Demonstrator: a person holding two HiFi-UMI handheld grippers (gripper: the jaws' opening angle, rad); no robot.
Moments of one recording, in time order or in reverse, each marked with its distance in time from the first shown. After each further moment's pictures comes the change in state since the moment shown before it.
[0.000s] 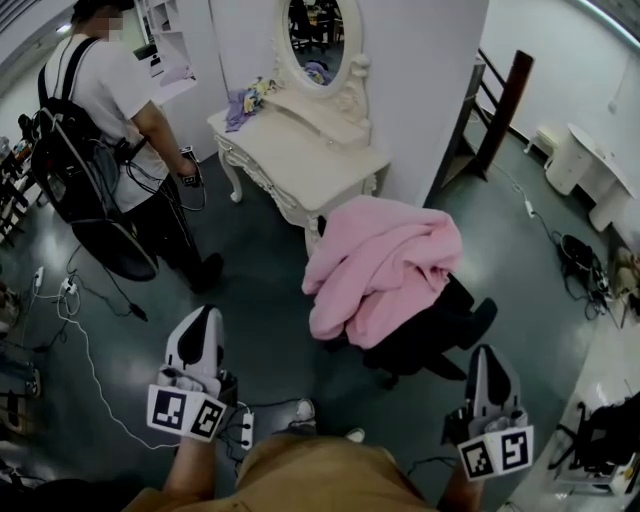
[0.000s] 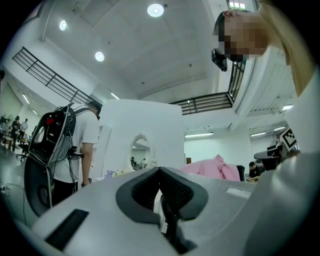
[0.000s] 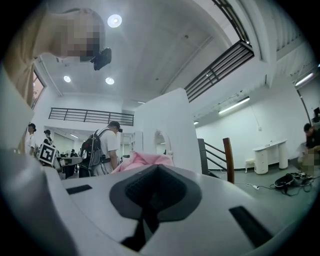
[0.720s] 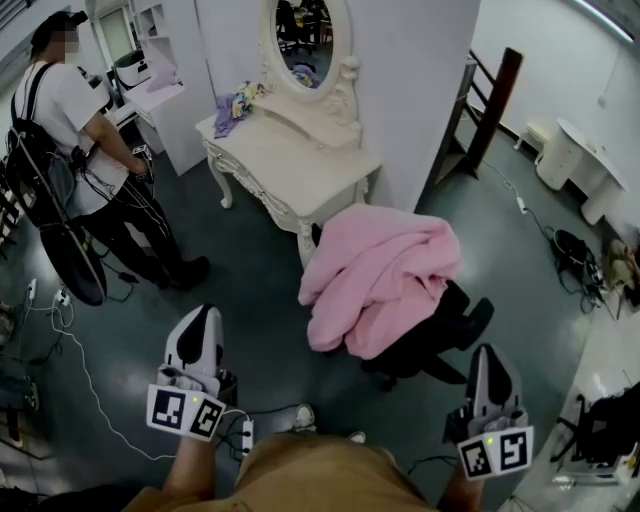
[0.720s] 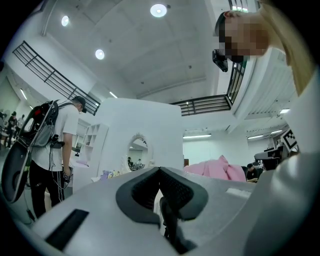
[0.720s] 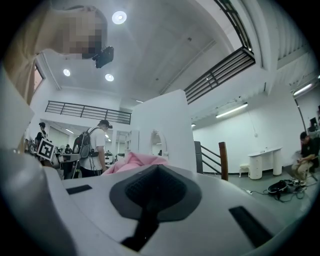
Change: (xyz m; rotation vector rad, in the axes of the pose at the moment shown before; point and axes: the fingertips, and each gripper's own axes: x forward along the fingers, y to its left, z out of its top) left arm 0.029 0.011 -0.004 -0.016 -0.011 -0.037; right arm 0.013 -0.002 0.002 -0.052 -0.006 -0.054
